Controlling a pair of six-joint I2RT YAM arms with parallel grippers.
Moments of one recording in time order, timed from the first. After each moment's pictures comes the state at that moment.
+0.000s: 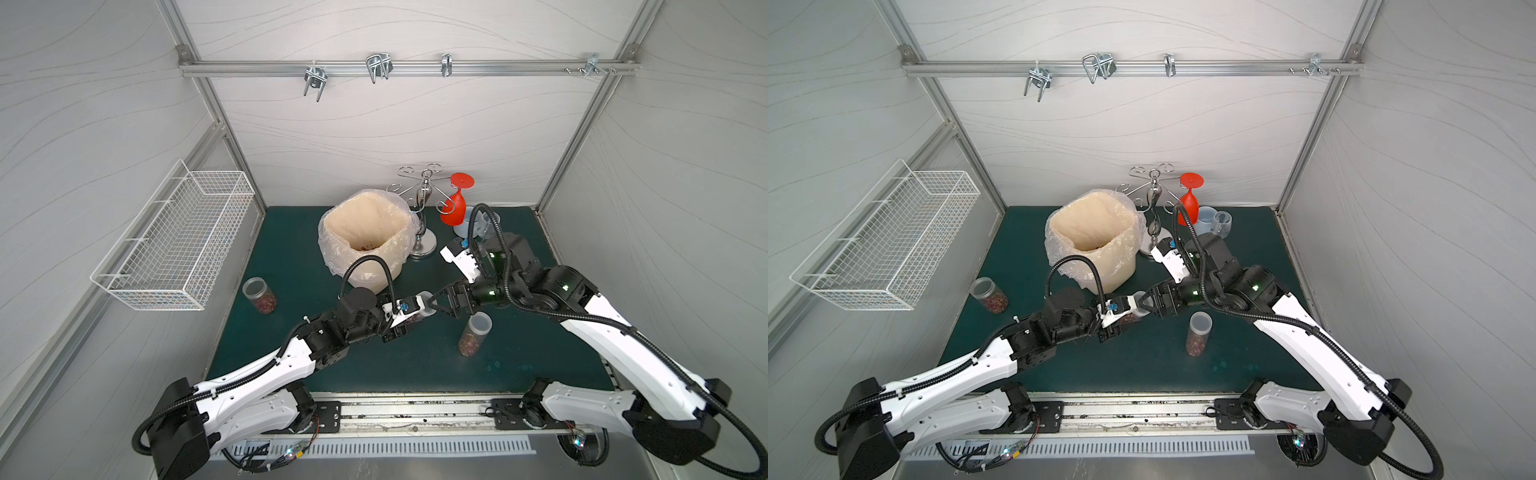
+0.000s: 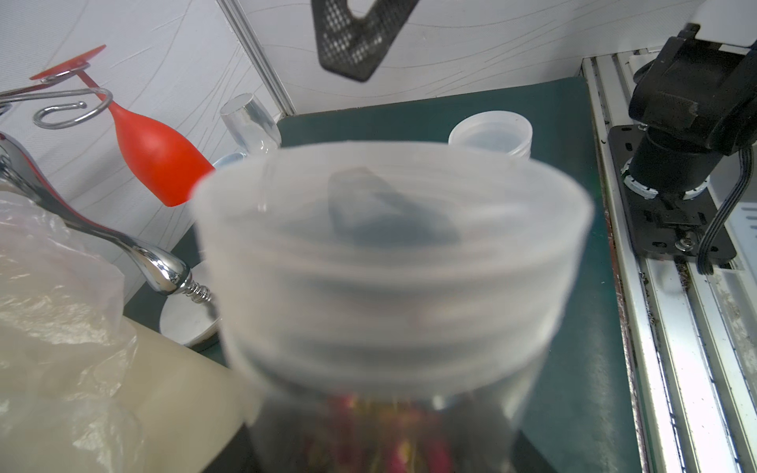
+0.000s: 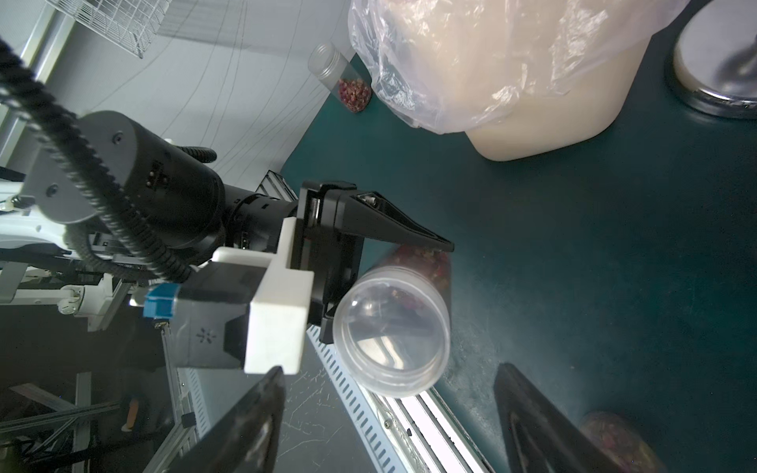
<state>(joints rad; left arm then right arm) -0.86 0.98 0.63 -0.04 0.22 0.42 0.82 1.14 1.35 -0.94 -0.44 0.32</state>
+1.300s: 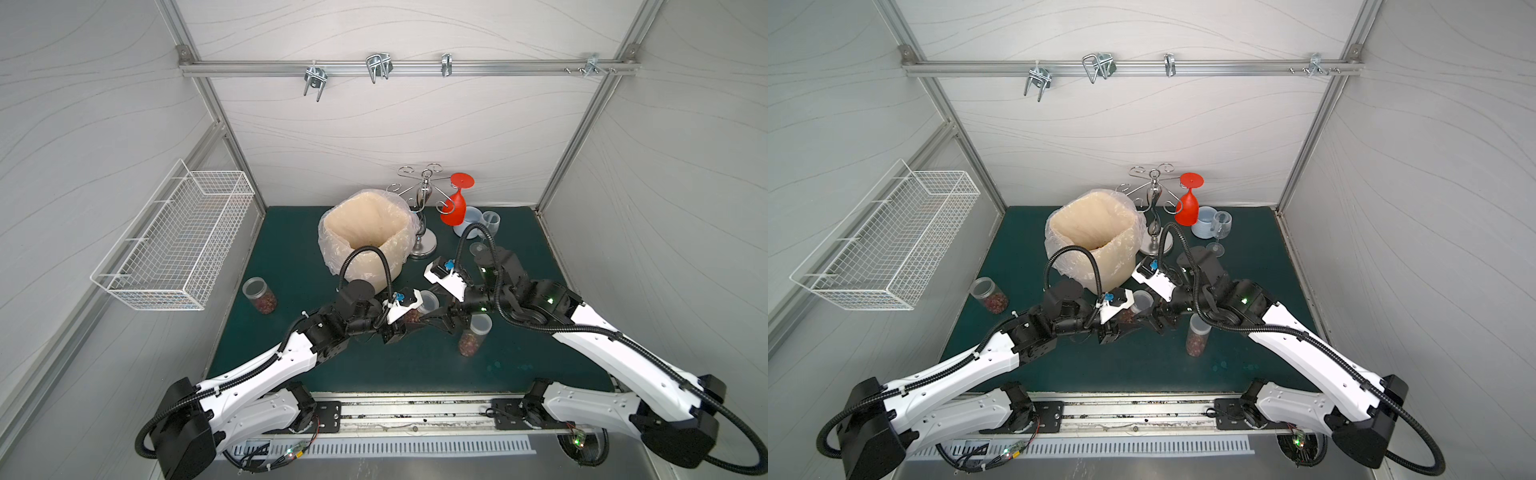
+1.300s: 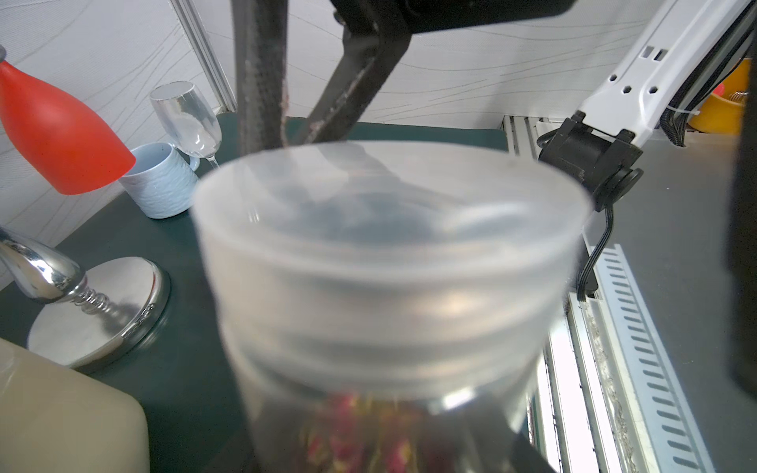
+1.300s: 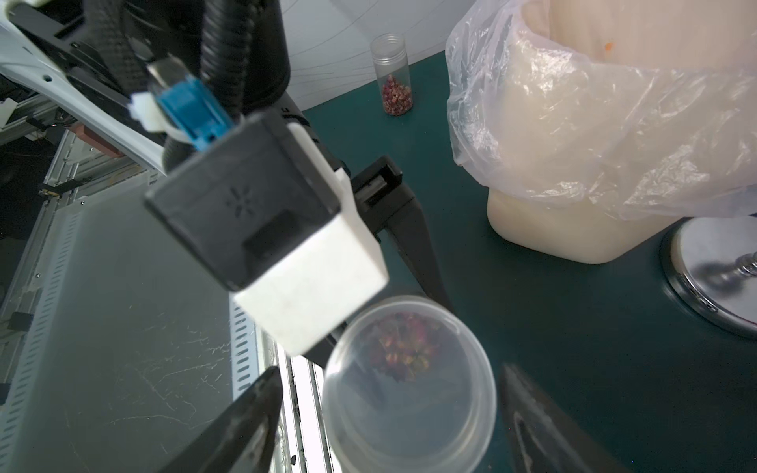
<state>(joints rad) -0.79 1.01 0.66 -0.06 0.45 0.27 0.89 1.09 1.17 -0.71 -0.46 -0.13</state>
